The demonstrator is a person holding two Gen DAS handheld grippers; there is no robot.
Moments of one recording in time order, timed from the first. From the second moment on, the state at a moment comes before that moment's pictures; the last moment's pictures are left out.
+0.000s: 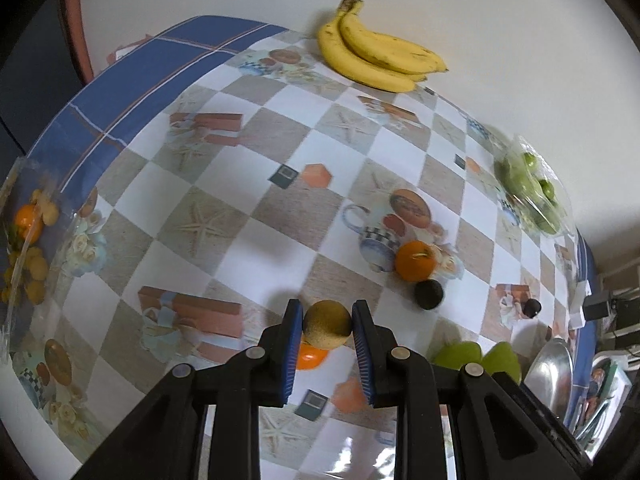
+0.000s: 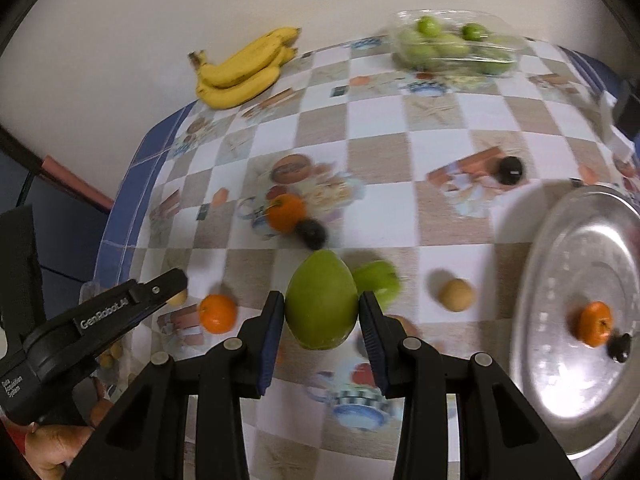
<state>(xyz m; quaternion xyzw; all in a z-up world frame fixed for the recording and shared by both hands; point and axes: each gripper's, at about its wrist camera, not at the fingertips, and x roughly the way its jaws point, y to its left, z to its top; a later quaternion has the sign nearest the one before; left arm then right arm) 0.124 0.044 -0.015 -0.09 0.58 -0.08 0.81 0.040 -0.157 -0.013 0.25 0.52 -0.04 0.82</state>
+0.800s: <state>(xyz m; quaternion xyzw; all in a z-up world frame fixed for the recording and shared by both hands) 0.072 -0.097 -0.013 -0.01 0.58 -0.19 0.79 -0.033 -0.308 -0.012 0.30 0.50 -0.21 0.79</state>
